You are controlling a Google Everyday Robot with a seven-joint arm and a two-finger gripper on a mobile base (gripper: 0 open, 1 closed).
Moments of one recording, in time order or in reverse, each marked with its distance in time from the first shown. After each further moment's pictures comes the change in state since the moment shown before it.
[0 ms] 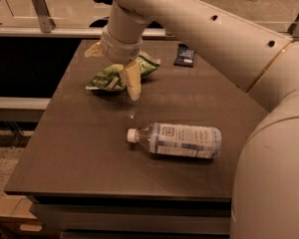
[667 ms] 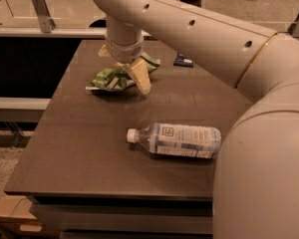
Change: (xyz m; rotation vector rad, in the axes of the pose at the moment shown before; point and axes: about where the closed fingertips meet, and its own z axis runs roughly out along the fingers) arm 0.048 0.003 0.008 -0.082 0.269 0.029
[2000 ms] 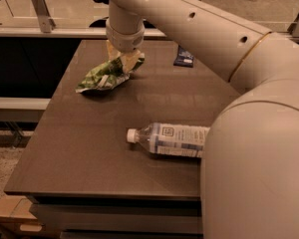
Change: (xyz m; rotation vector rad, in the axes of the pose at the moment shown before) arm 0.021 -0.023 -0.008 0.047 -0.017 -0.024
